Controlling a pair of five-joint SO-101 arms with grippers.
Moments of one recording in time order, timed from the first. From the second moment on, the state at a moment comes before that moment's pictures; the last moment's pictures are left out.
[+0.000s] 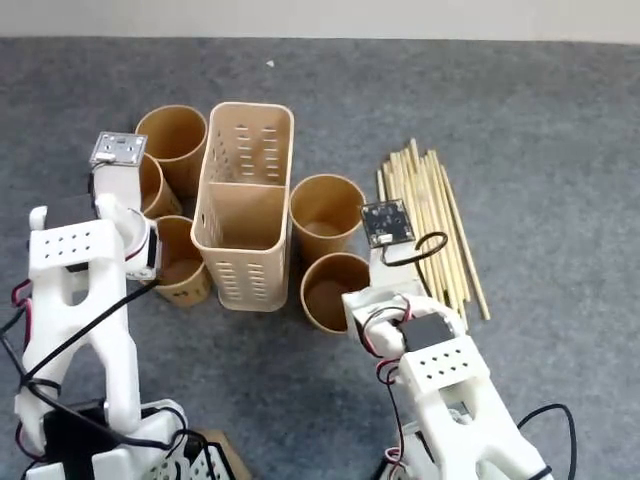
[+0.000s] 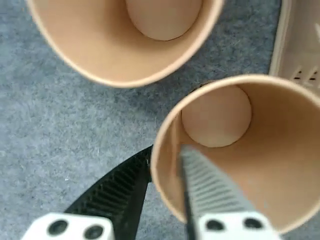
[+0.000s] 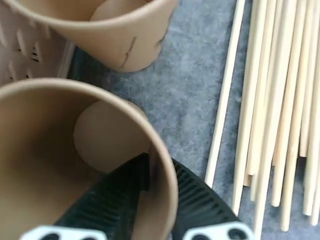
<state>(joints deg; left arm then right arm) -19.6 -17.8 30.2 74.5 -8.0 -23.8 -46.1 69.1 41.6 -4.0</state>
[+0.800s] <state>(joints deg) -33.2 -17.8 8.1 98.2 -15.6 -9.4 -46.1 38.0 71.3 6.7</state>
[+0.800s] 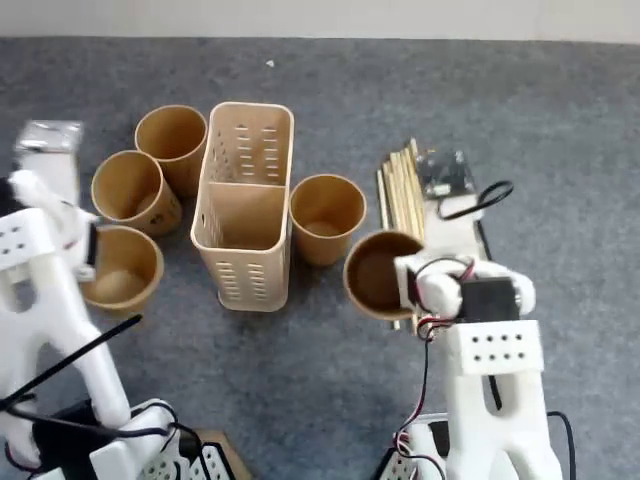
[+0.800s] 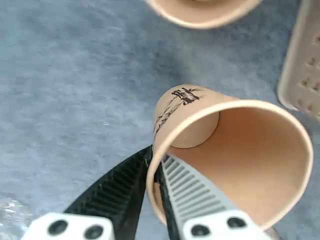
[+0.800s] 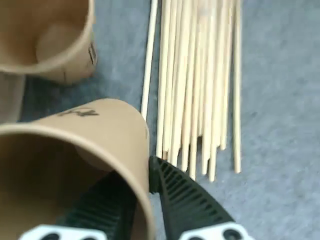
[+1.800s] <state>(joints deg) 1.5 3.6 -35.2 91.1 9.8 -9.5 -46.1 6.6 77.3 4.2</state>
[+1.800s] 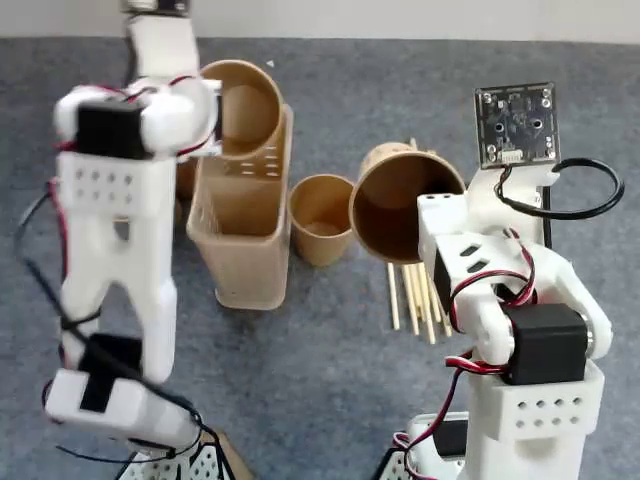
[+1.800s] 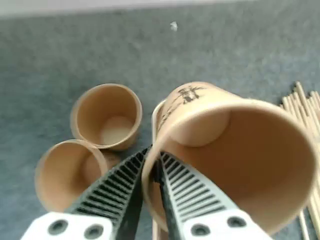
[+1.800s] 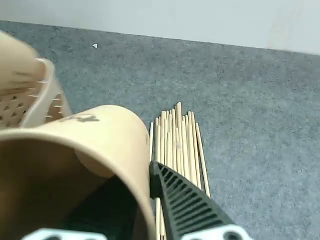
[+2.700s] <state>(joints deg) 4.5 7.1 -44.5 101.4 10.7 -9.5 -46.1 6.6 77.3 4.2</state>
